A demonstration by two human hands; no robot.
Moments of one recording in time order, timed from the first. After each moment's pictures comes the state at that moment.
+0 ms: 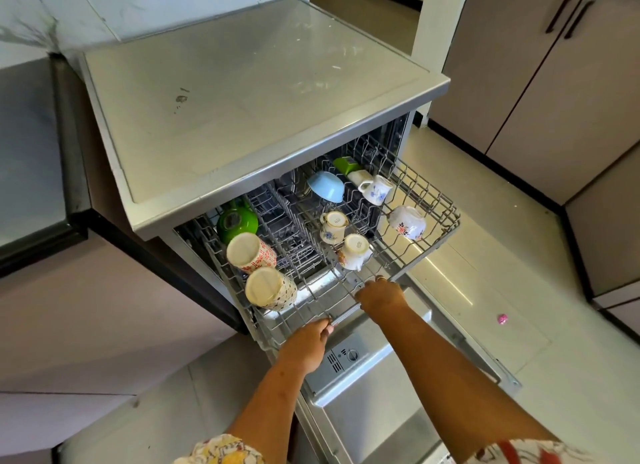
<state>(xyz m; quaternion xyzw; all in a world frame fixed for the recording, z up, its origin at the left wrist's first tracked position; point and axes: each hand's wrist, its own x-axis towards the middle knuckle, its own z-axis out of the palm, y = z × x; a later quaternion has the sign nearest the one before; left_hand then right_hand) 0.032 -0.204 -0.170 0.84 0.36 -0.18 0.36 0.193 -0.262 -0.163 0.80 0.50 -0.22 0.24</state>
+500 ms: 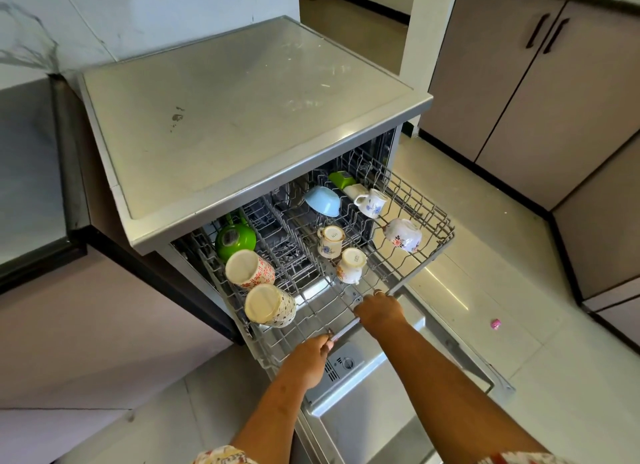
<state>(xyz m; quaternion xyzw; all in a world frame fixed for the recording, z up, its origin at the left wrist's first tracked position) 0.032 -0.218 -0.170 0.82 0.36 -0.18 0.39 0.191 -0.279 -0.162 0.81 0.49 -0.22 0.23</state>
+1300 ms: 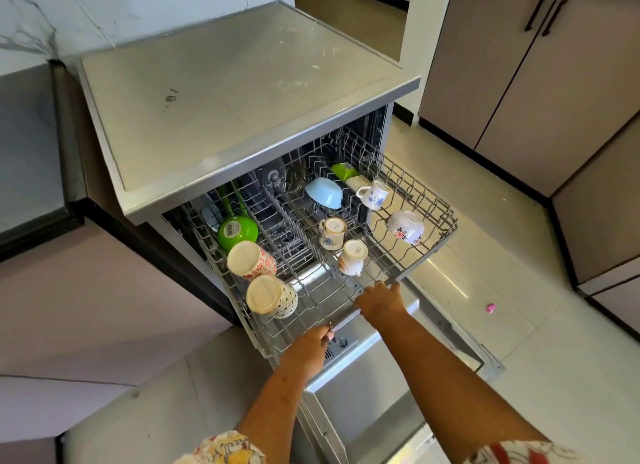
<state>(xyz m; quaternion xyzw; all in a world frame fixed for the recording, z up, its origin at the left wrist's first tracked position) 0.023 -0.259 -0.173 0.83 0.37 -0.18 0.37 0.182 -0.321 -0.164 0.82 0.48 -0.22 0.22</state>
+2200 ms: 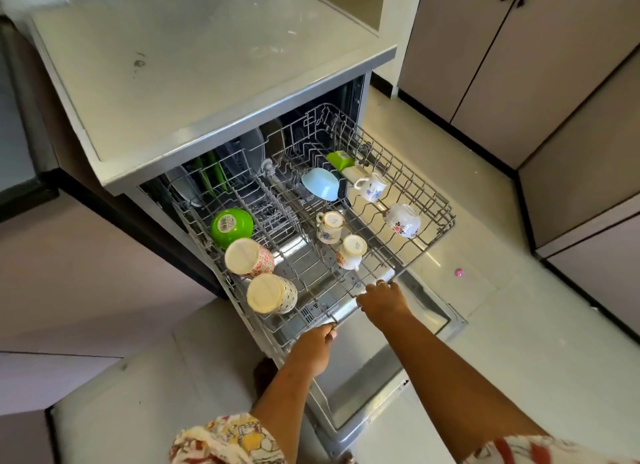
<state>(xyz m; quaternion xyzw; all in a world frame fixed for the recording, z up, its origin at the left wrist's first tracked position) 0.002 -0.326 -0.178 0.81 0.36 -0.21 0.41 0.155 -0.396 -0.157 0.81 0.48 -0.24 0.23</state>
